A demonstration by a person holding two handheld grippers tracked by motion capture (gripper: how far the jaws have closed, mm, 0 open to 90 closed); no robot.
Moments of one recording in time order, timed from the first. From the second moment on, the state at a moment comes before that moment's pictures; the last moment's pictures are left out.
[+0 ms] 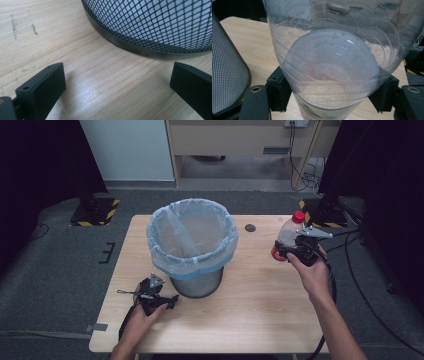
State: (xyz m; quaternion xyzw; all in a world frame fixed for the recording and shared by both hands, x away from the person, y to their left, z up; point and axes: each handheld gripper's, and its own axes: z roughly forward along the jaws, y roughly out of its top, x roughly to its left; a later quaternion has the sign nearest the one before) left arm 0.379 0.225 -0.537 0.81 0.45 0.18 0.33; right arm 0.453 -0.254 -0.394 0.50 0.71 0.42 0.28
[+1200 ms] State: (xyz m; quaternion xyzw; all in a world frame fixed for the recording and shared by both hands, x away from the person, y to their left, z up) left arm 0.379 0.225 -0.537 0.81 0.45 0.18 0.33; right arm 0.494 -0.215 -0.336 0.47 0.70 0.46 0.28
